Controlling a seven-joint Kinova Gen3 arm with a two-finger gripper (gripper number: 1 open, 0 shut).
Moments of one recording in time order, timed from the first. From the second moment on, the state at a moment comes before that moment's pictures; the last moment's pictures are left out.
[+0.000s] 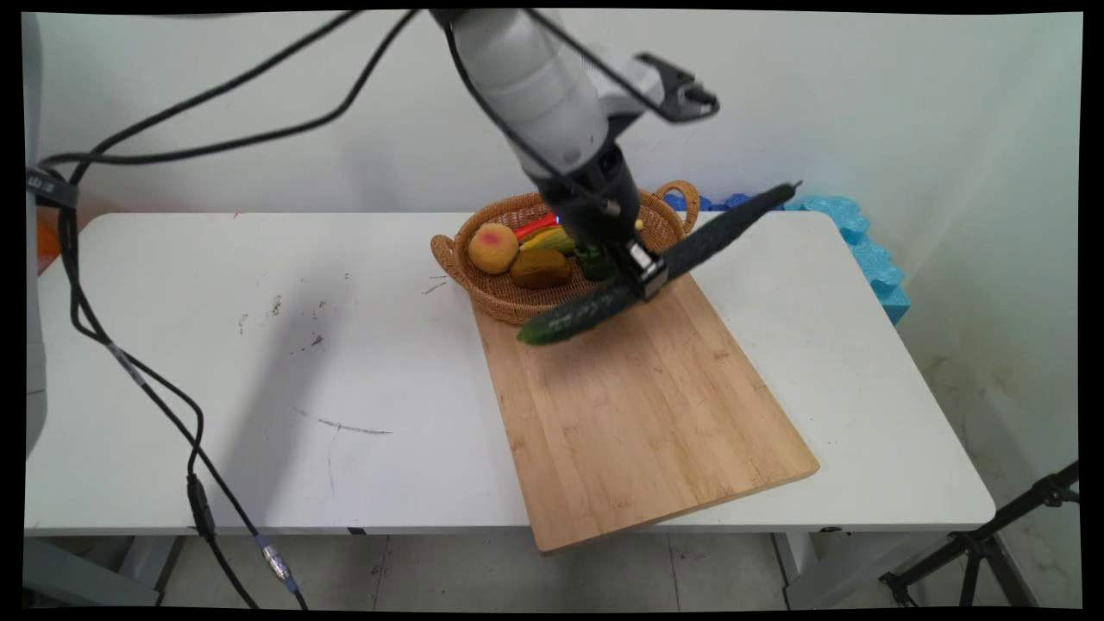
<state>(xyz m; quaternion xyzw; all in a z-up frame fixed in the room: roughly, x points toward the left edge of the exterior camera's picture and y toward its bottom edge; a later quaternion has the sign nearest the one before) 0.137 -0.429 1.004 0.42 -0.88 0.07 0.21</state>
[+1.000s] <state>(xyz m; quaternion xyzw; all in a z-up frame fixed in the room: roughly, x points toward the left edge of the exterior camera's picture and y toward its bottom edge) 0.142 -0.430 0.901 0.42 -0.89 0.09 0.18</state>
